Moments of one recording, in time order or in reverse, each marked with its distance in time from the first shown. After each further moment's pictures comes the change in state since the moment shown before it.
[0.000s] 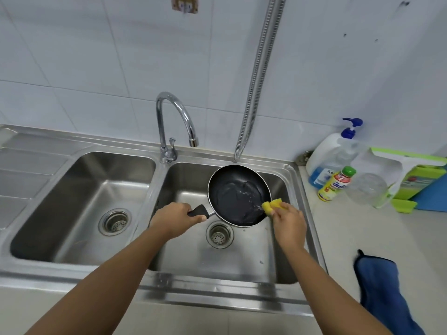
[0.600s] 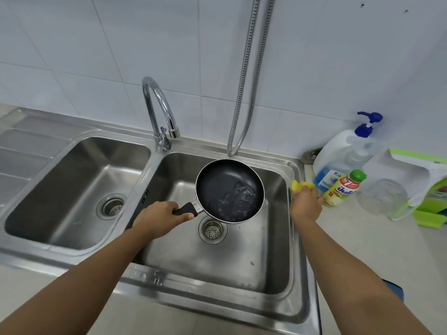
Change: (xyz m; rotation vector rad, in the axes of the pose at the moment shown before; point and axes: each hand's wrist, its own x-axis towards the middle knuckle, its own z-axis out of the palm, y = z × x) left_hand -0.005 0.028 0.016 -0.072 0.041 -0.174; right_hand 0.124 0.065 0.020 -0.163 -0.110 0.210
